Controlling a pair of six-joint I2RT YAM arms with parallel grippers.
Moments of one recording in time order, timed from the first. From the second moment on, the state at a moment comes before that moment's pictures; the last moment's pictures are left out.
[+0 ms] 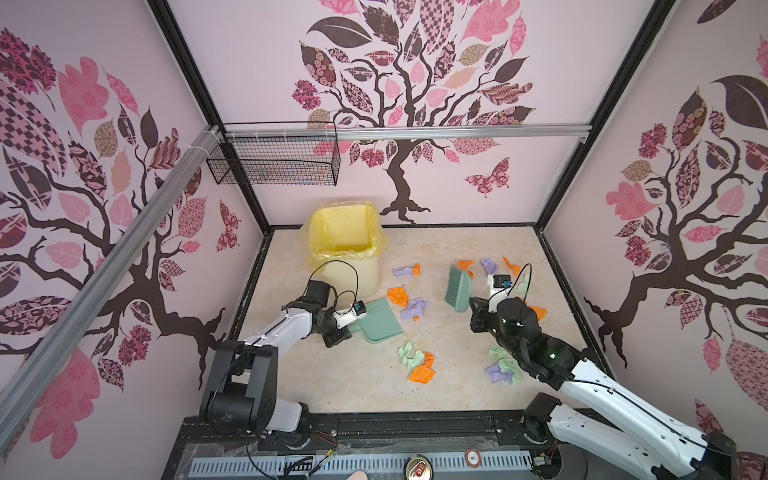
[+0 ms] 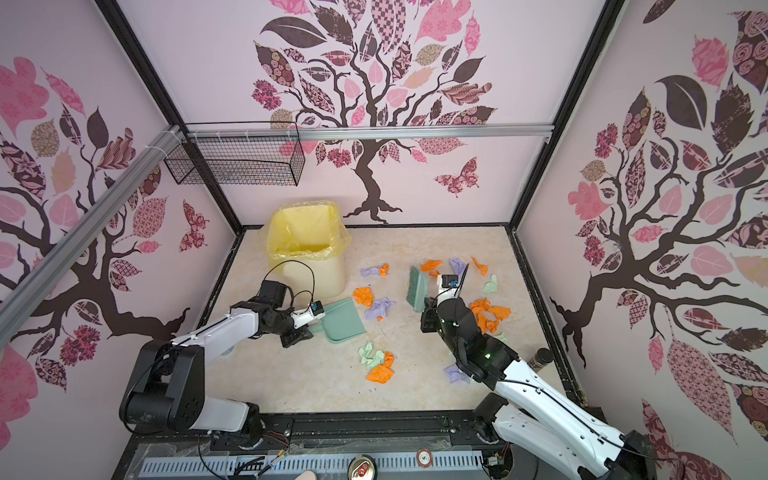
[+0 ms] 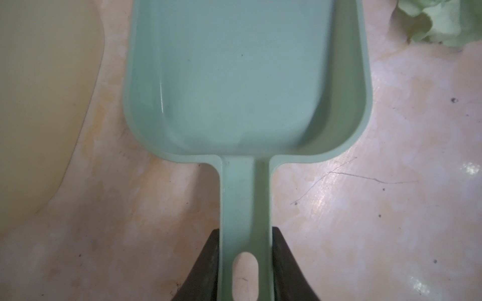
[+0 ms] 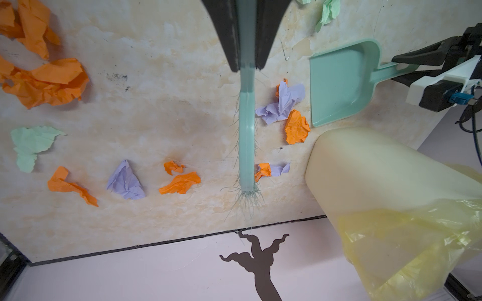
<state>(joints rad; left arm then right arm) -0.16 1.44 0.74 -0.55 0.37 0.94 0.68 0.80 0.63 -0.27 0.34 0.47</state>
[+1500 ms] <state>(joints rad) -0.10 1.15 0.71 -0.93 0.34 1.06 0.58 1.98 1.56 -0.23 0.38 -0.79</state>
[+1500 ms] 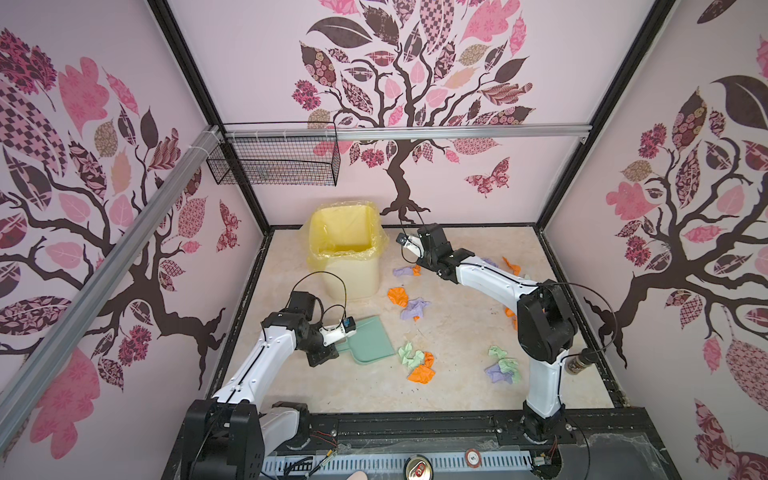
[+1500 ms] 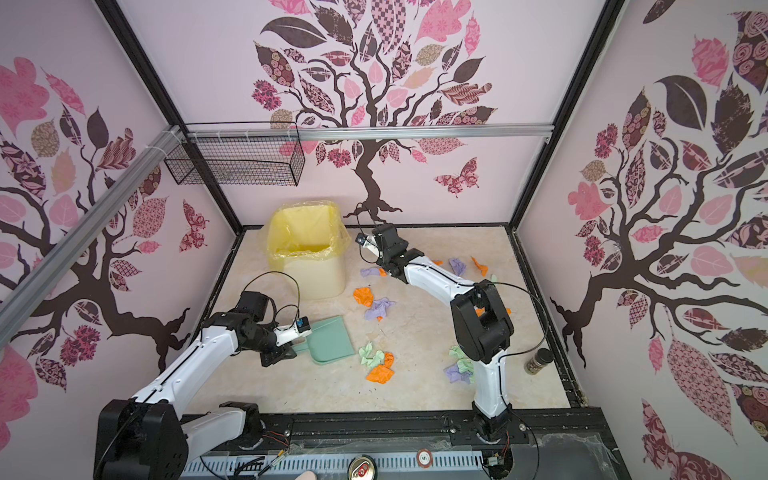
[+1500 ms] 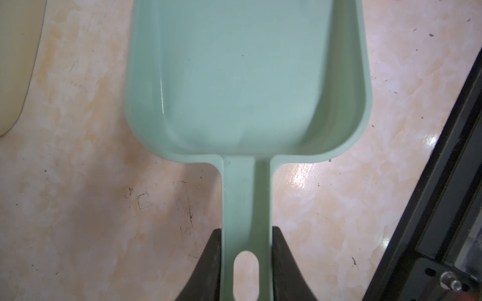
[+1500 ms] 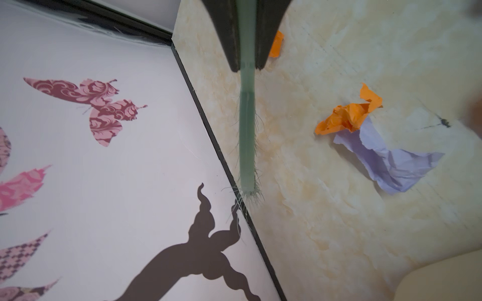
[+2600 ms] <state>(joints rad) -0.10 1.27 0.73 -0.89 0.36 1.06 0.95 1.52 1.03 -0.43 0.34 -0.80</state>
